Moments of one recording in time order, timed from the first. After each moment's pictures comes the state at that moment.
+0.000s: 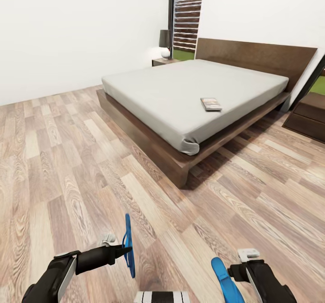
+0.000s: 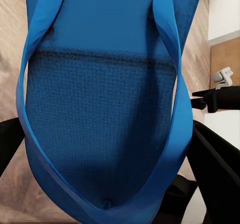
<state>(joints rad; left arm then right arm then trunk) -0.40 0.09 0.20 -0.78 -0.01 0.42 -1.12 -0.41 -0.06 -0.25 -0.70 0.35 0.56 0.17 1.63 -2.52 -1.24</state>
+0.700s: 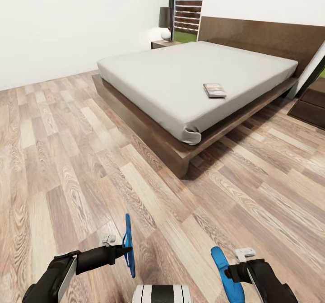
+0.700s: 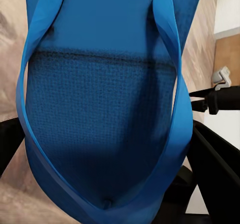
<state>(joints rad) -0.40 0.09 0.20 -0.78 -0.01 0.42 -1.12 -0.41 -0.07 -0.26 -0.71 0.41 0.56 0.30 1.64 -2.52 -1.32</state>
